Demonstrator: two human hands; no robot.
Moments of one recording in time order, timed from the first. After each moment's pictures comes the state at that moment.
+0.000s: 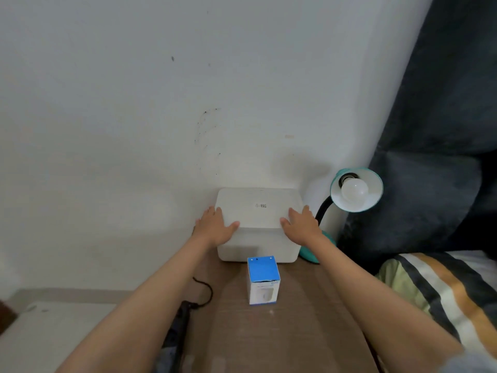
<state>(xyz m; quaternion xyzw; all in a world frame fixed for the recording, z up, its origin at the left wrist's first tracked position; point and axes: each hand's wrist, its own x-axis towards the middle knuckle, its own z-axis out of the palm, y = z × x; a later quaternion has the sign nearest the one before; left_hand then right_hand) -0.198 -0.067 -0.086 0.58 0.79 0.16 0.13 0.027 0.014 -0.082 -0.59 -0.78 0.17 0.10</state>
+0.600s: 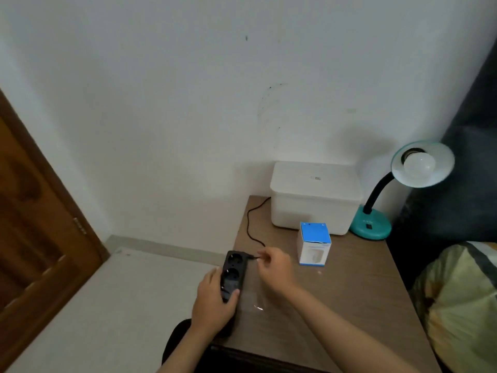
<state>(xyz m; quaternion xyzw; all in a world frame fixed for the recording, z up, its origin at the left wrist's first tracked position) -0.183 -0.336 -0.204 0.44 0.83 0.33 0.11 -0.072 -0.198 -0.177 -0.41 -0.81 0.33 0.27</state>
